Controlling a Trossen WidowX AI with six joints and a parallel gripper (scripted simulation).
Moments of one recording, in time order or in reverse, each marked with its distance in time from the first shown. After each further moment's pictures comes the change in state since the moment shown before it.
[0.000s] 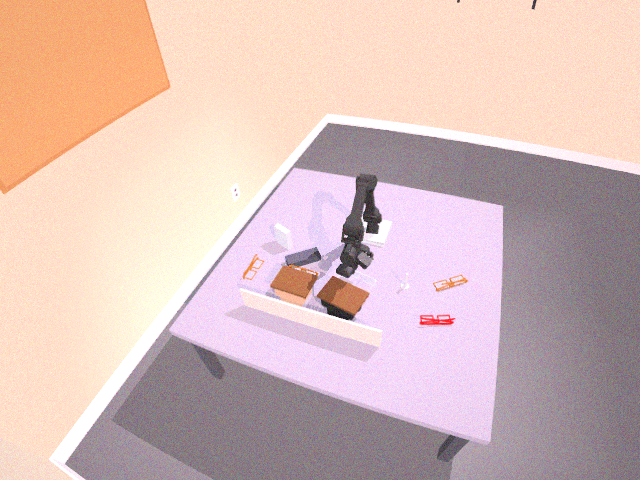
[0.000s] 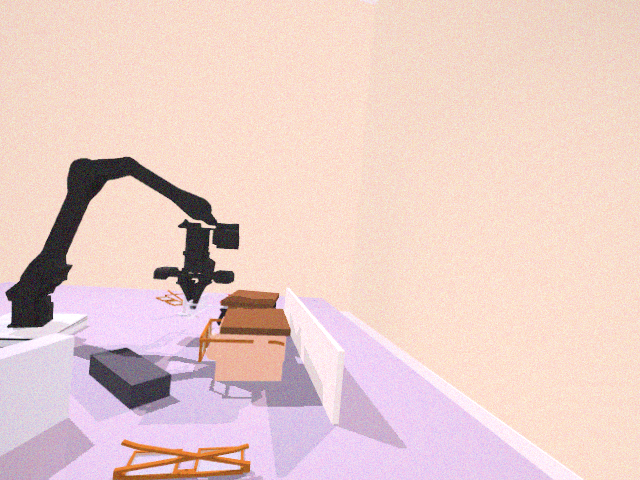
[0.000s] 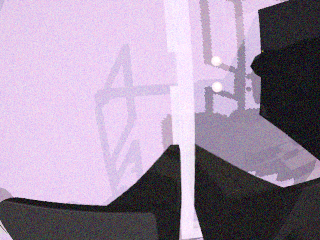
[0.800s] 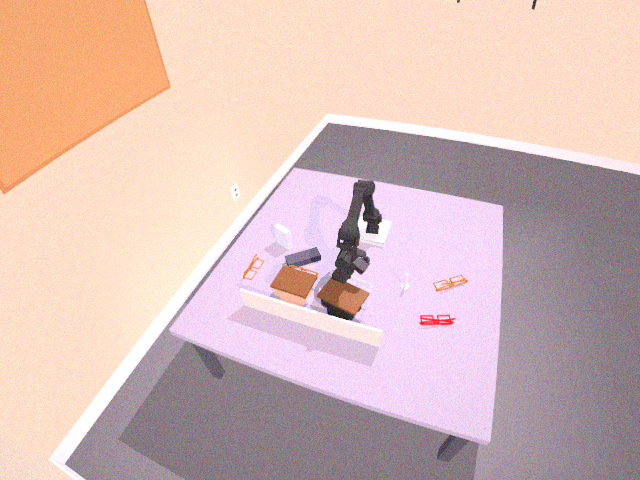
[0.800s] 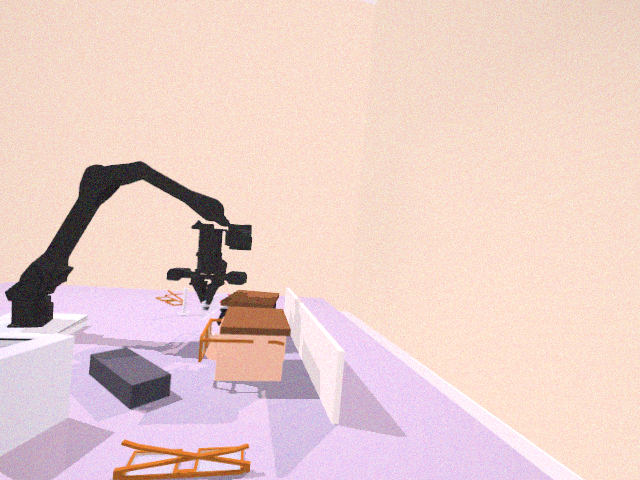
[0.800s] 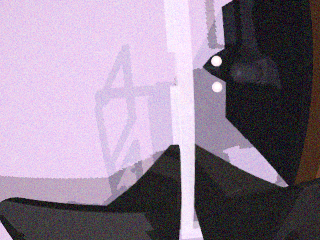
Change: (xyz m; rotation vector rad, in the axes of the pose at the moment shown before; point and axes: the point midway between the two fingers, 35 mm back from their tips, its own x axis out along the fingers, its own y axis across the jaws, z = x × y) arm 0.000 -0.032 0.000 0.000 0.001 -0.003
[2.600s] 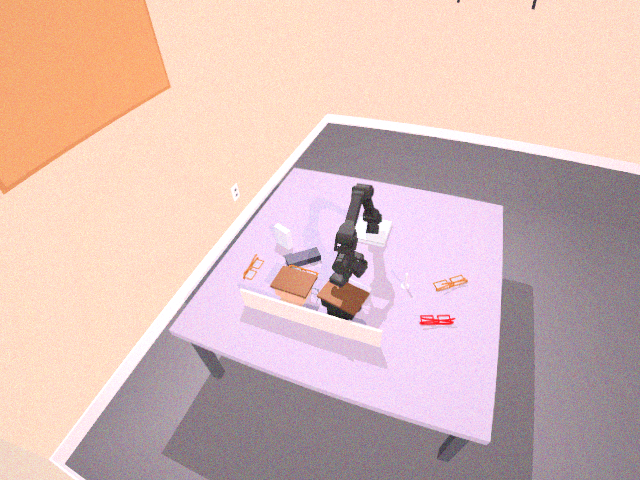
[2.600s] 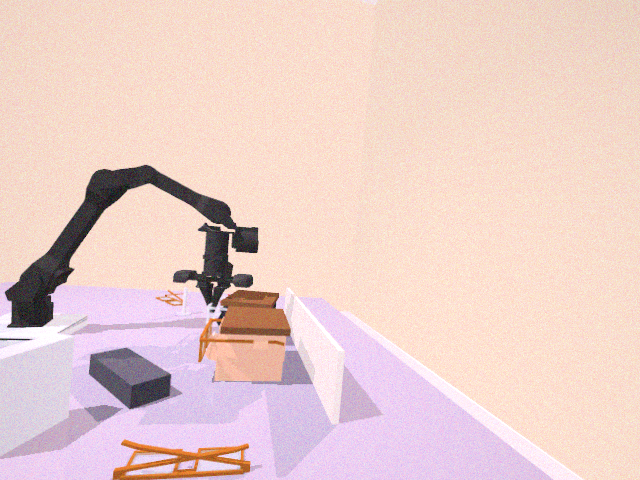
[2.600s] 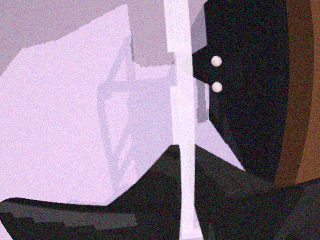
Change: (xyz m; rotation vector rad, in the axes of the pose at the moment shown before) arm 0.005 -0.016 -0.001 0.000 0.002 0.006
